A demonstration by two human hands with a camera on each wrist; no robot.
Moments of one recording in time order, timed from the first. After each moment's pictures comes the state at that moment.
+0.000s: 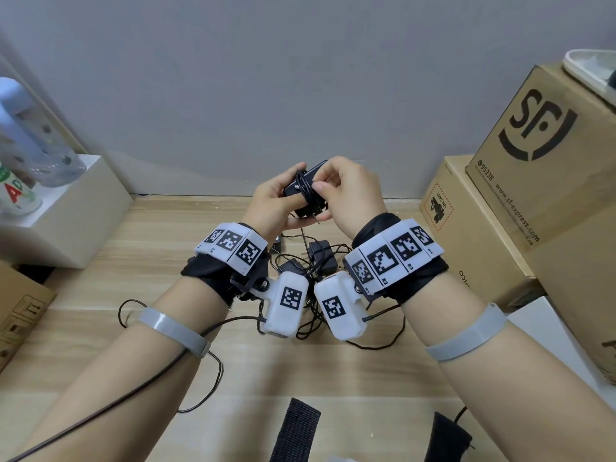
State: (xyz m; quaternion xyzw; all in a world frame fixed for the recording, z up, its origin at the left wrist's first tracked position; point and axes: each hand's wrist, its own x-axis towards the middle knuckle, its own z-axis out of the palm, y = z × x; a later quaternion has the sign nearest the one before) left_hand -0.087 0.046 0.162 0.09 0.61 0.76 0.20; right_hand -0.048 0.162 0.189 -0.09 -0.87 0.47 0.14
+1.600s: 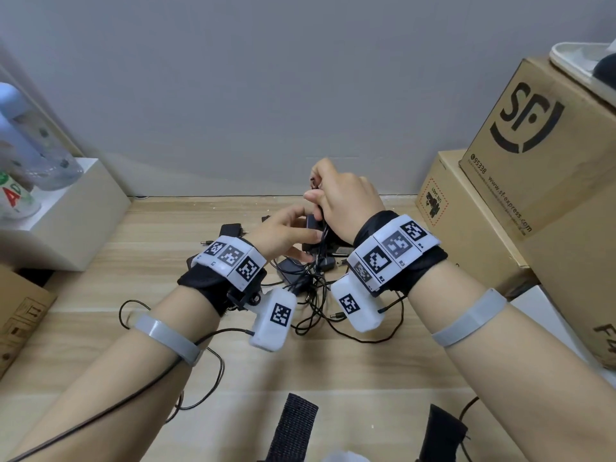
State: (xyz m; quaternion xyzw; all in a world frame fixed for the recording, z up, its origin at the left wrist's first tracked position) left_hand -0.074 0.038 0.141 0.19 0.70 0.61 0.33; right_hand -0.037 0.167 0.186 0.01 -0.97 0.22 0.10
